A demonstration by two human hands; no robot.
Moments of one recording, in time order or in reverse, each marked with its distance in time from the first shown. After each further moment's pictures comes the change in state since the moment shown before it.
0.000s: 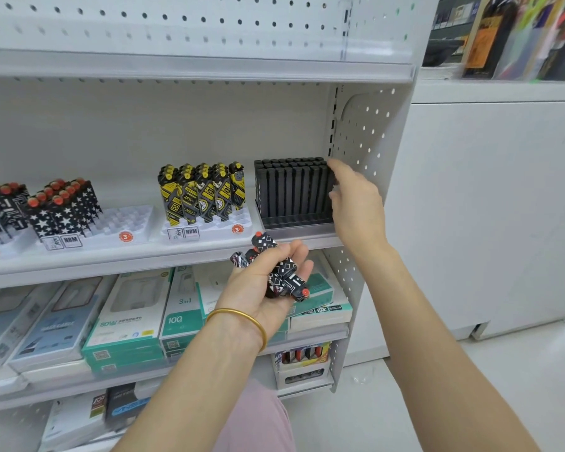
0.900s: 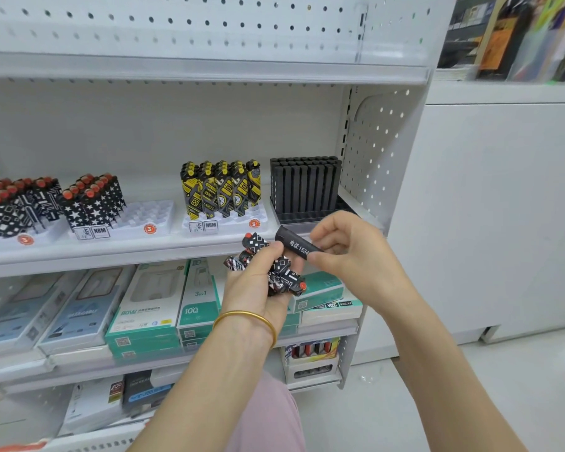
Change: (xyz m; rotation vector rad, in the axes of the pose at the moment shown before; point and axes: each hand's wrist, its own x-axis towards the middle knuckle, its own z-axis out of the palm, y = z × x) left_hand -0.005 0.003 -0.013 -0.047 0.084 0.153; right_hand -0.074 -0.035 -0.035 0.601 -0.405 0.143
